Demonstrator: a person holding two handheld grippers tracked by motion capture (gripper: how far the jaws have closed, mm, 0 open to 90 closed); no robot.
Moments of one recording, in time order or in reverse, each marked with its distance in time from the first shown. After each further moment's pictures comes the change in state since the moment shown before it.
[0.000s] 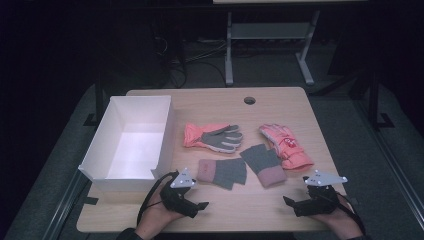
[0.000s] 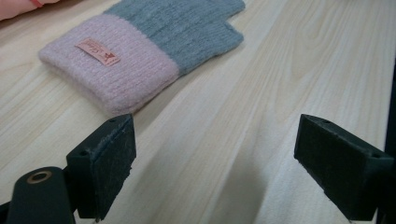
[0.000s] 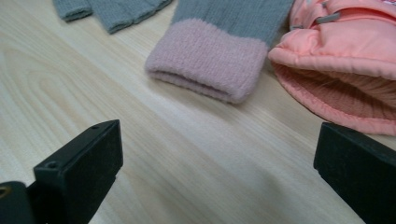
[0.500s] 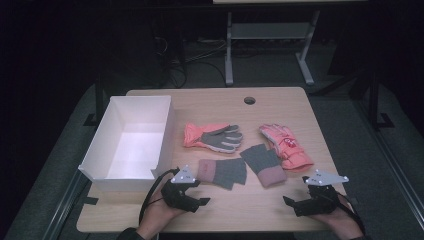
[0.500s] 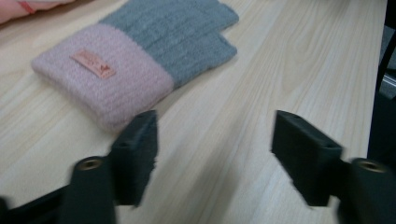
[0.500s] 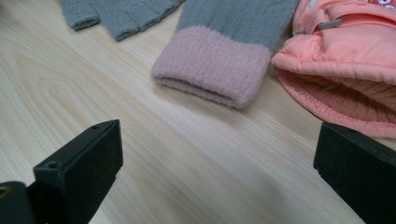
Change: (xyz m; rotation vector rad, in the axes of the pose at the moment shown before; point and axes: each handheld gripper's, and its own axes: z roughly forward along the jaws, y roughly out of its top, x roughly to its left) left arm 0.002 0.011 0.000 -0.010 -0.033 -0.037; right arm 0.001 0.001 -0.002 -0.009 0.017 0.019
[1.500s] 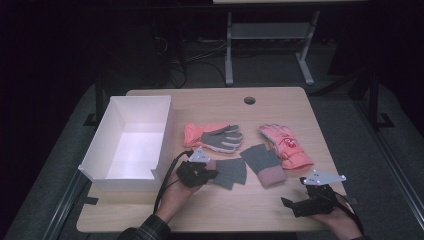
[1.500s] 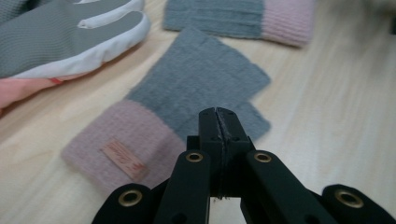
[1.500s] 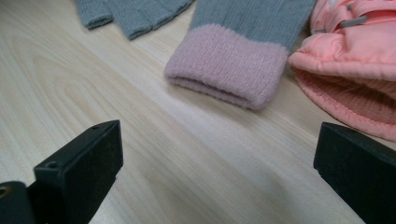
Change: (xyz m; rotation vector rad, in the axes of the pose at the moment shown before) left arm 0.019 0.053 0.028 0.016 0.056 -0.010; right arm 0.002 0.002 0.003 0.018 0.045 0.001
